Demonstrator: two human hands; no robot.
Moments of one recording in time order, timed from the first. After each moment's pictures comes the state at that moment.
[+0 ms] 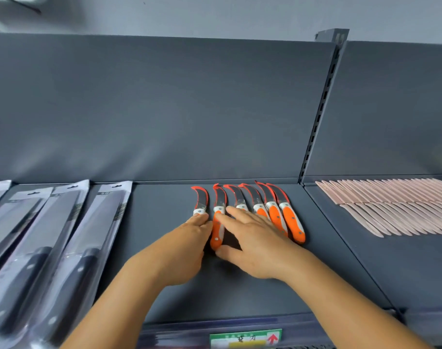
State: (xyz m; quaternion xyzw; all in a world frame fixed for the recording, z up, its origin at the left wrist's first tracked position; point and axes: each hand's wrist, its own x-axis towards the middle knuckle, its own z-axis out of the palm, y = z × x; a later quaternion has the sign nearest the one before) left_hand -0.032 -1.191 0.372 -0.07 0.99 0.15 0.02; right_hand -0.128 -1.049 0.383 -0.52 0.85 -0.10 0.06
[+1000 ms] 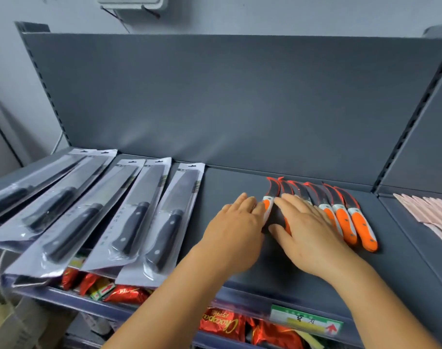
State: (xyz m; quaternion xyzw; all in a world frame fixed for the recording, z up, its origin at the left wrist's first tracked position) left_hand 0.010 -1.170 0.383 -0.17 0.98 0.04 -0.10; right_hand -0.100 -1.064 0.383 -0.50 0.85 -0.13 -0.03
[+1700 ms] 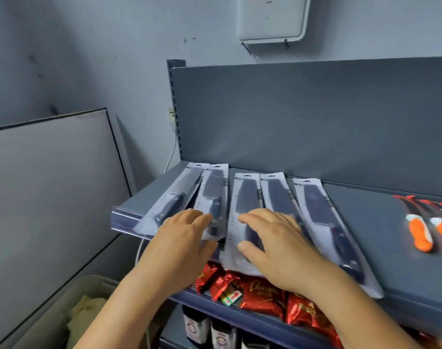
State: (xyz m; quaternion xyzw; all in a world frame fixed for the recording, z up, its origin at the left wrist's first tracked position) left_hand 0.319 -1.338 0.399 -0.33 0.93 0.02 -0.18; right_hand 0.163 -1.234 0.411 -0.64 0.74 -0.19 0.02
